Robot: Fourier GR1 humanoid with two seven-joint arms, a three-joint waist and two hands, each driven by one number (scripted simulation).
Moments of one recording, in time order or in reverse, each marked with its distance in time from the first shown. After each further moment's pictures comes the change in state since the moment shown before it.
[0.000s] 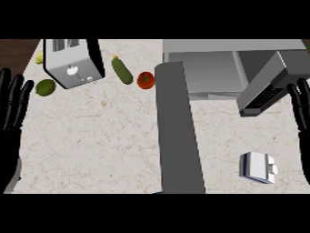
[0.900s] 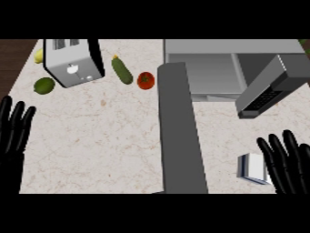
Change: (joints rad) left arm 0.193 -0.092 0.006 -0.034 0.116 -0.016 0.002; right arm 0.356 0.088 0.326 -0.256 -0.004 0.042 0.019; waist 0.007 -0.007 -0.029
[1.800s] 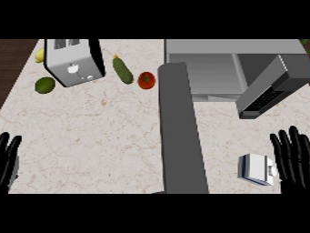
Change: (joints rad) left arm 0.233 -0.018 0.019 -0.079 0.052 -0.112 -0.111; right arm 0.048 -0.006 -0.131 0.199 0.028 -0.101 -0.164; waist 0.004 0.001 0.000
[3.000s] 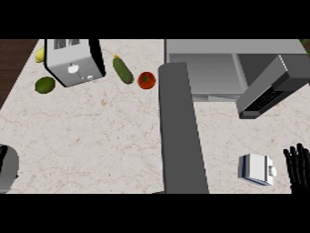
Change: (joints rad) left arm 0.060 0.006 0.086 -0.005 0.076 -0.102 -0.039; right arm -0.054 -0.085 -0.311 0.608 -0.114 0.163 -0.429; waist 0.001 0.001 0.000
